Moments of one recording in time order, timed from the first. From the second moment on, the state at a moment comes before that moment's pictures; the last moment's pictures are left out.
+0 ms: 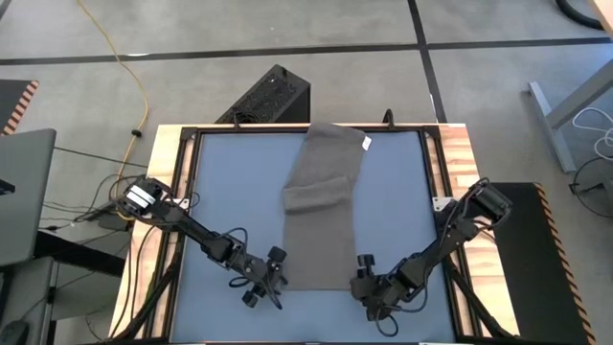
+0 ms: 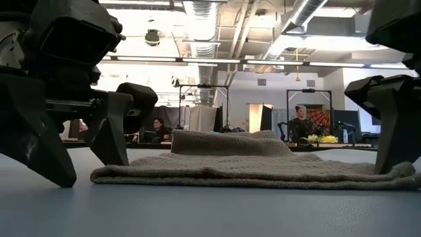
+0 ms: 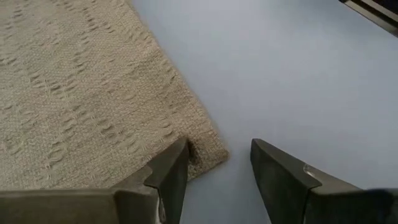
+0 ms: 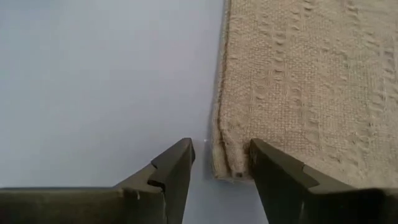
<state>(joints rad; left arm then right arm) -0.50 1.82 0.68 0.41 -0.03 0.06 0.74 1.86 0.91 -0.16 0.37 0.53</state>
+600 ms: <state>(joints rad) -0.43 1.82 0.68 0.41 0.22 -0.22 0.75 1.81 0.91 -0.18 0.33 0.79</state>
